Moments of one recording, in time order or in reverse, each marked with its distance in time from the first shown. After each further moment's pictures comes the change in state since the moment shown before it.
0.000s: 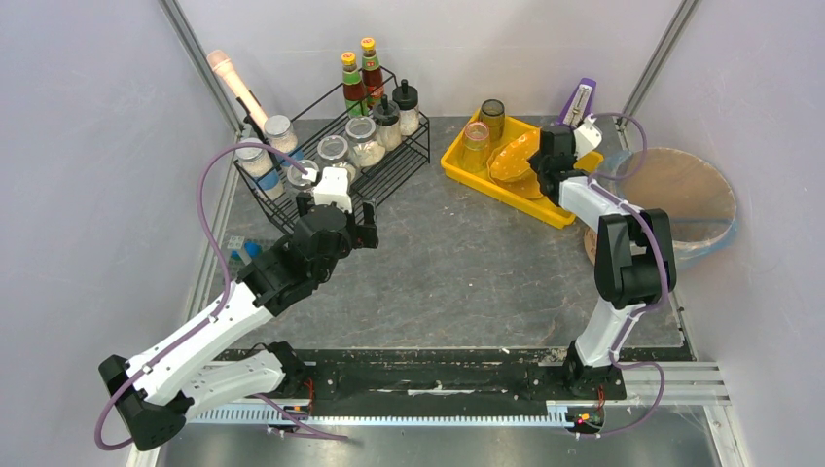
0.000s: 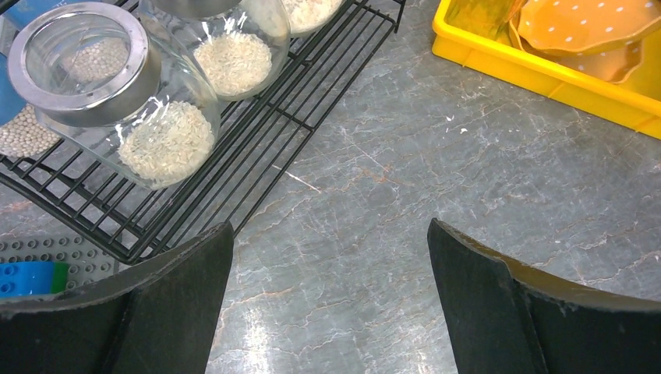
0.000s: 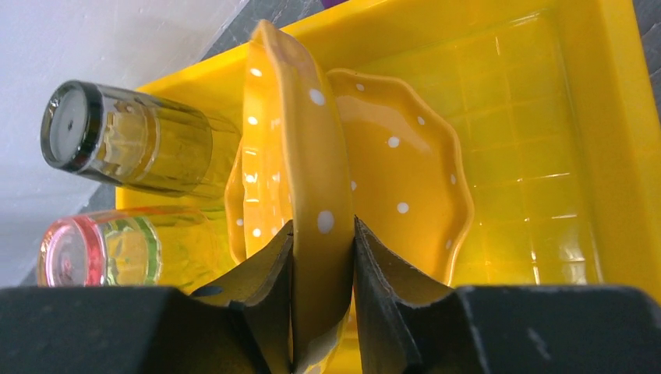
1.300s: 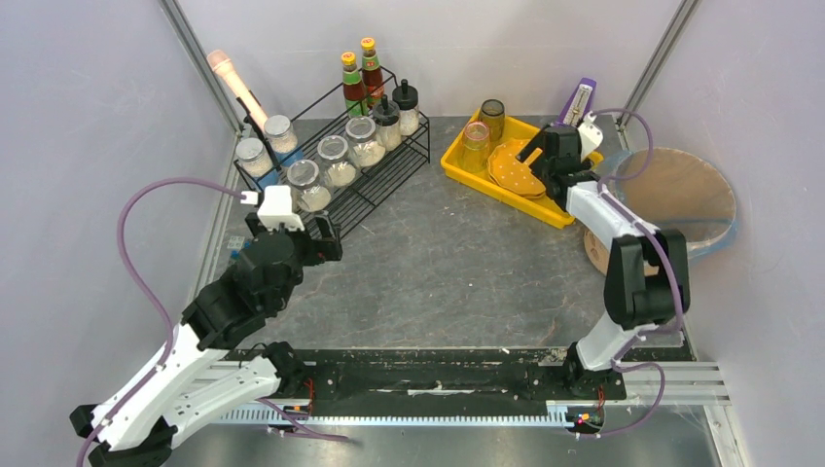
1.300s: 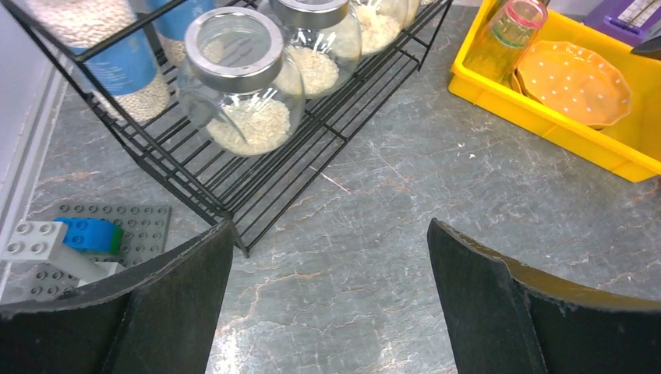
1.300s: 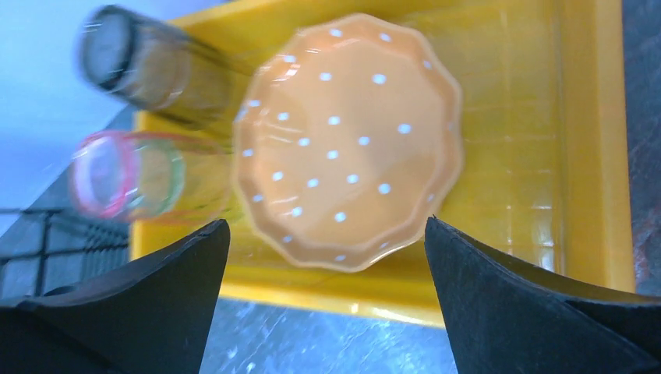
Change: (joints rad) left arm 0.000 -0.267 0.000 -0.172 -0.071 -0.044; right arm 0.001 -0.107 -0.037 -0.138 -0.078 -0.019
